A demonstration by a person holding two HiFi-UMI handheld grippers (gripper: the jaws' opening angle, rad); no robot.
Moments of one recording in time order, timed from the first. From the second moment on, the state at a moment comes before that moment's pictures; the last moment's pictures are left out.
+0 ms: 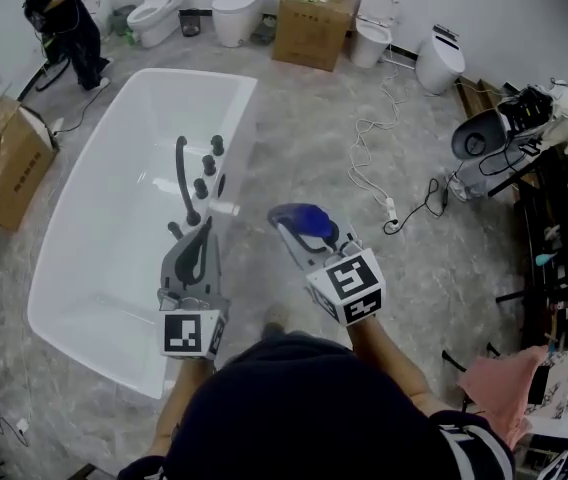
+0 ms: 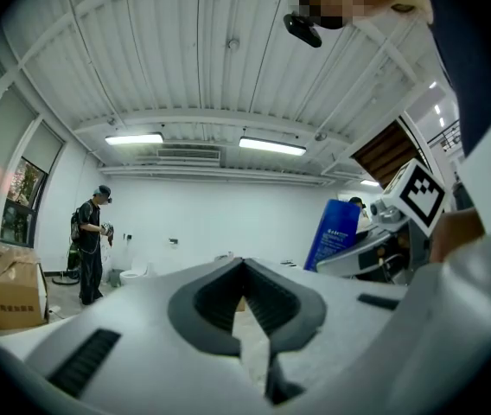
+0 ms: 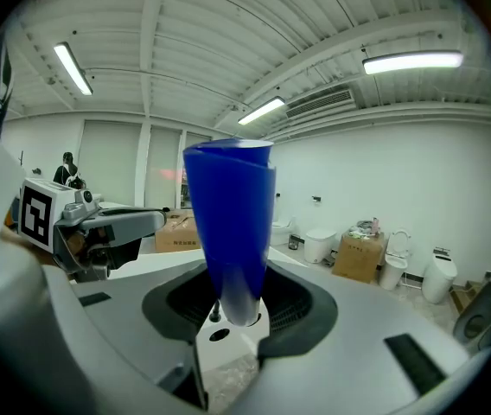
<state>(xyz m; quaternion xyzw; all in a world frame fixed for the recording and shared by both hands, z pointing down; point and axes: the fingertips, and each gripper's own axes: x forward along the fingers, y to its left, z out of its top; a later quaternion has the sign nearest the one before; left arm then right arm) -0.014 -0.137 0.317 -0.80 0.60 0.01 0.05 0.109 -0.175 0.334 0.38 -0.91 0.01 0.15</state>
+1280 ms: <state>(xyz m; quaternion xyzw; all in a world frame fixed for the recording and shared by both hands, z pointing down) 0.027 -0.268 0.330 -0.90 0.44 -0.03 0.02 0.137 -0.269 0.352 0.50 -0.85 0.07 0.16</state>
